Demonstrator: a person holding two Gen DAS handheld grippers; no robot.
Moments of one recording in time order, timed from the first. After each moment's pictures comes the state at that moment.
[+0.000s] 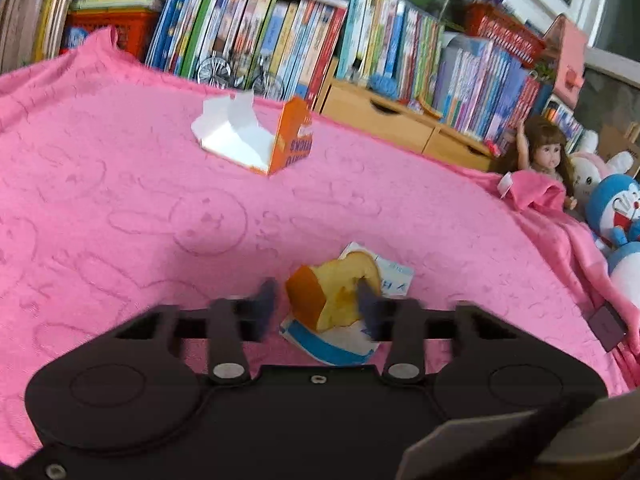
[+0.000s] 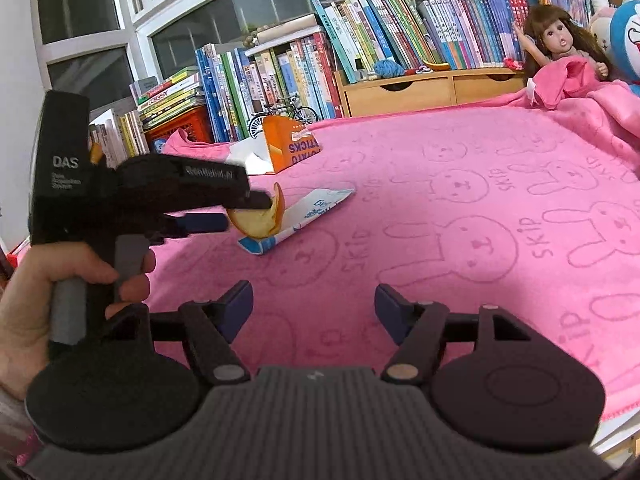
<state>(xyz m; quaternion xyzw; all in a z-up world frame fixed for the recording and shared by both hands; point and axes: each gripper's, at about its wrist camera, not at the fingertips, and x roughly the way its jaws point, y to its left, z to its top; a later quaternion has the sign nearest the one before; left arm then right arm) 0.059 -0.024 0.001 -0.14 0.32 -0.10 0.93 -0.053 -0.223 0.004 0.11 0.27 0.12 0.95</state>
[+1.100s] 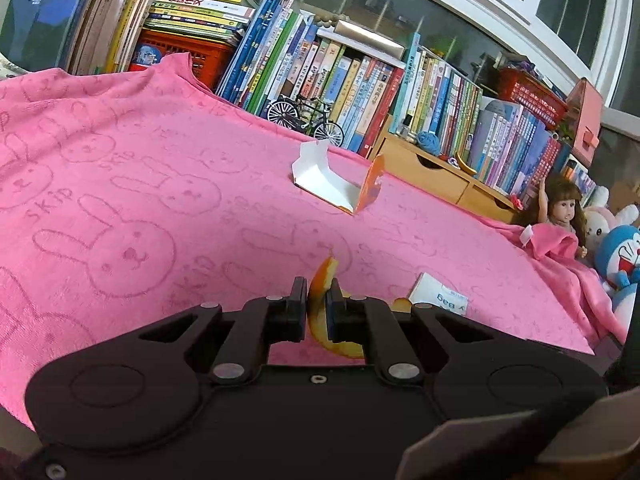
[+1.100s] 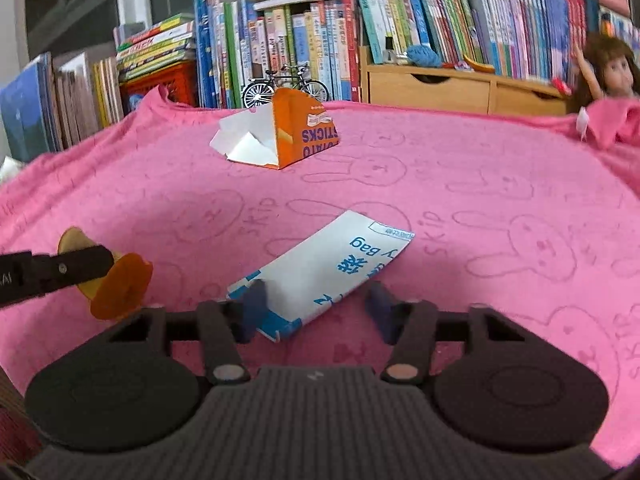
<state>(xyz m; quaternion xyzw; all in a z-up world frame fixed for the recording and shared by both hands) -0.001 0.068 -0.001 -0.19 0.25 -0.05 0.95 0.048 -0.148 -0.001 0.01 0.31 0.09 0.95</state>
